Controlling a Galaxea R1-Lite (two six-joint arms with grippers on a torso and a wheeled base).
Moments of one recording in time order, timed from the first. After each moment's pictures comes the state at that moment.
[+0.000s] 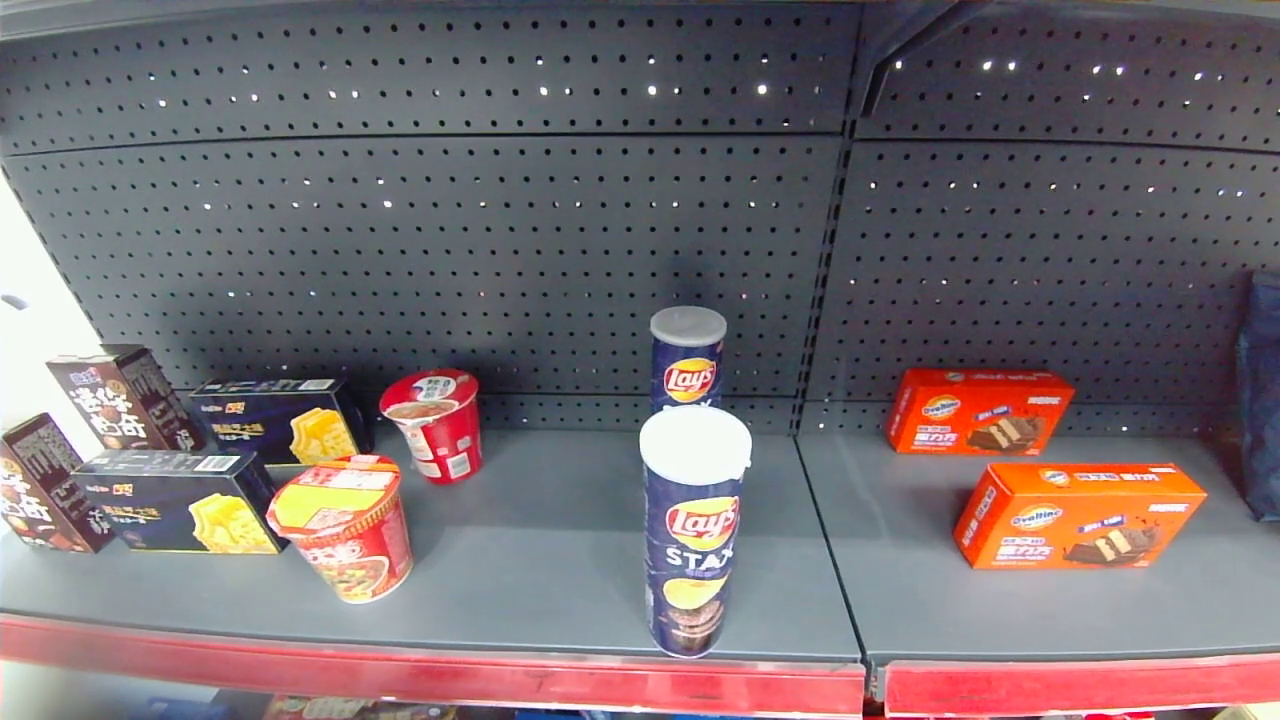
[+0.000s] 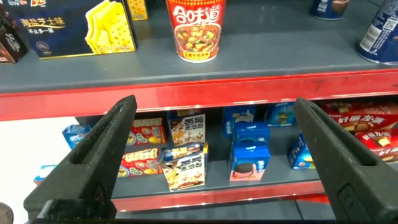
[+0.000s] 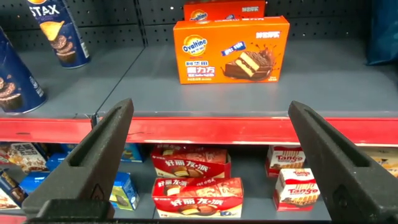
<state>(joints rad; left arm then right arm) -0.14 0.10 0.00 0.00 0.02 -0.02 0.00 0.00 0.00 -0.06 0.06 0.07</state>
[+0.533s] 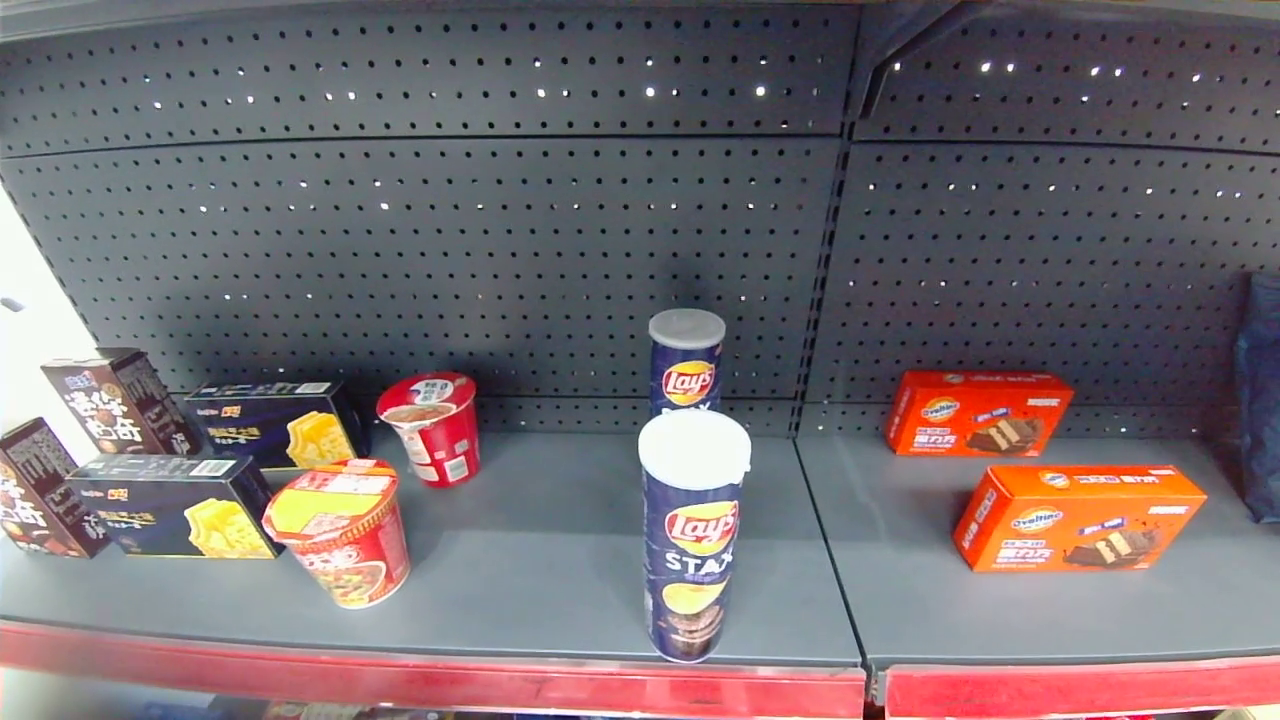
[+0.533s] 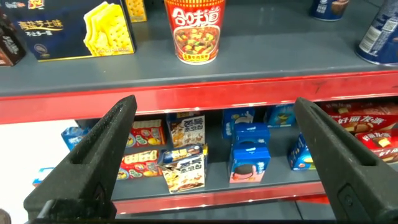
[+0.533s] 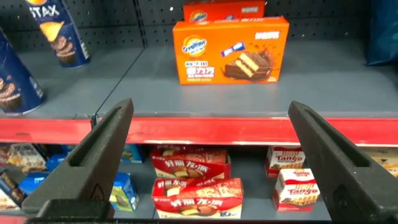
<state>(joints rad) -0.14 0.10 0.00 0.00 0.02 -0.02 0.00 0.00 0.00 -0.06 0.06 0.07</state>
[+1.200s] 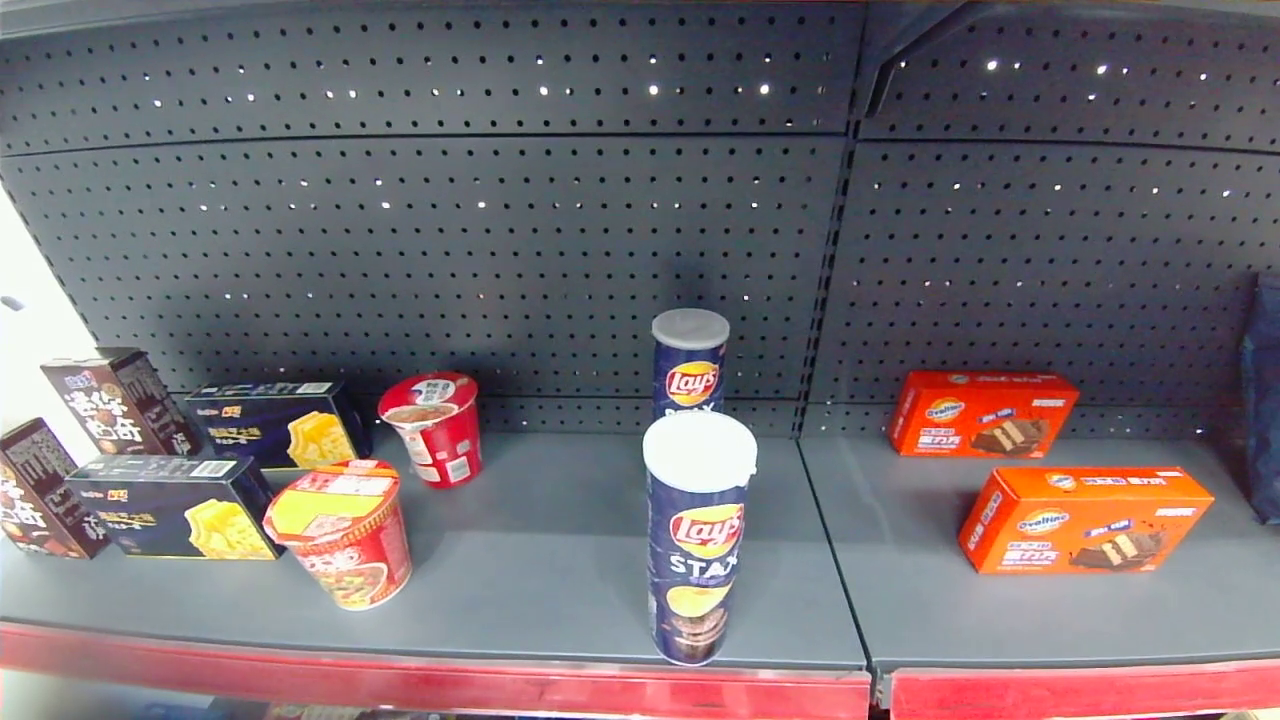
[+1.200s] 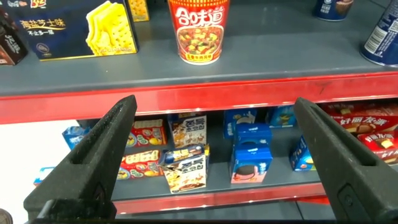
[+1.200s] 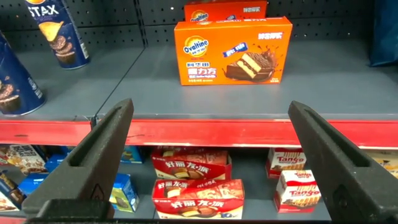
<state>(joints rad) -0.14 0.10 0.00 0.00 0.03 -0.02 0.00 0.00 0.00 -0.06 0.05 0.07</state>
